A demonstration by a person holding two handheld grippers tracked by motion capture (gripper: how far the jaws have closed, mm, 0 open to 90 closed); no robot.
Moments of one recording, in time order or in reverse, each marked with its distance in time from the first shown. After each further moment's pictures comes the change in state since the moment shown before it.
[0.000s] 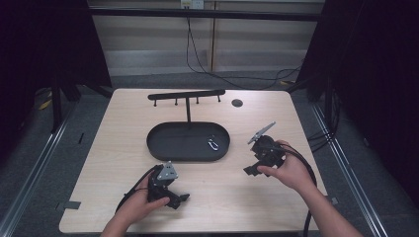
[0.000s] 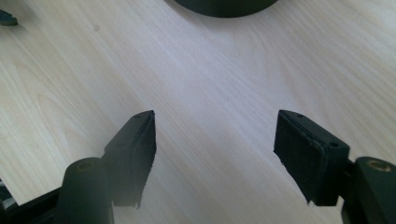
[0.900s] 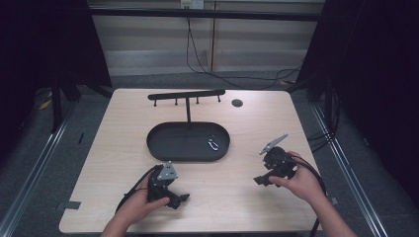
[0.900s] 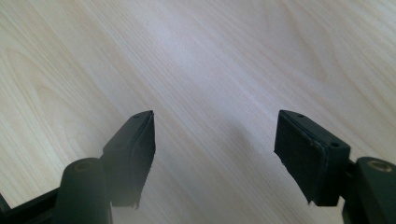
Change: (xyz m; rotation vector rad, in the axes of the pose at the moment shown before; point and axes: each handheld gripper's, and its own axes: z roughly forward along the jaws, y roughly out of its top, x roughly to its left) left arm 0.000 0.000 0.000 0.000 0.000 0.000; right arm -0.011 -0.046 0.011 0.000 0.012 0.026
